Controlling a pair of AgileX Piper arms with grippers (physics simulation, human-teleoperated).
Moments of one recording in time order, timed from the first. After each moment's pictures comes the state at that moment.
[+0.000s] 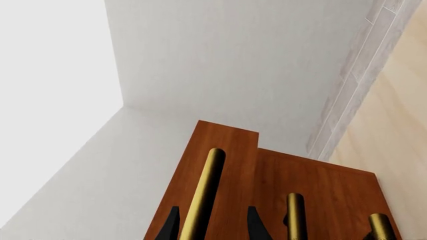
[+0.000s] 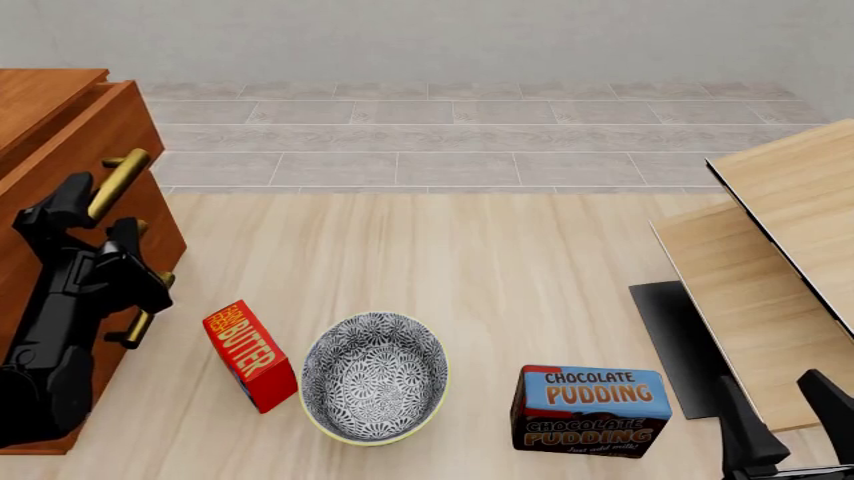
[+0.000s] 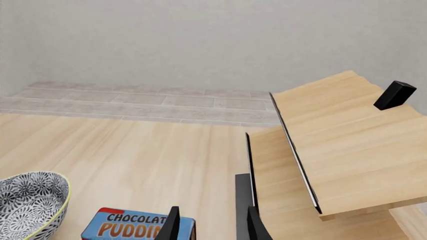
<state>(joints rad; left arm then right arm) 0.15 1.50 -0.41 -1.22 1.45 0.07 0.00 0.00 0.06 -0.03</state>
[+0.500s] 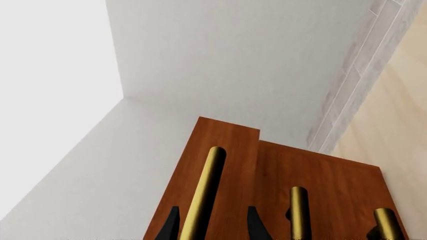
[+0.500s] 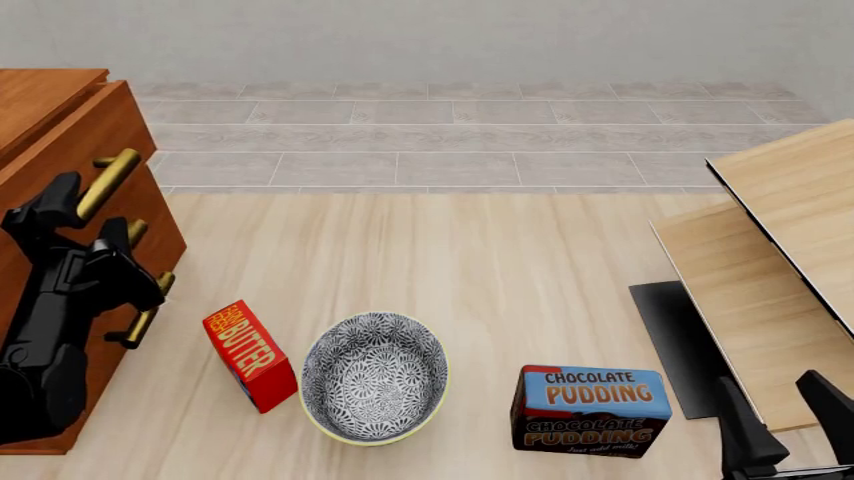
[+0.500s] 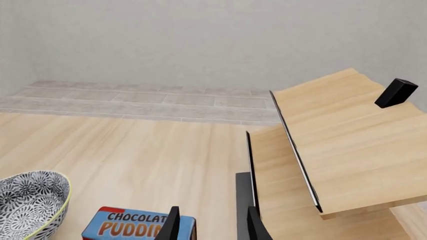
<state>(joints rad) 0.18 1.51 -0.41 -1.22 1.44 0.07 0.00 0.00 0.07 -0.02</state>
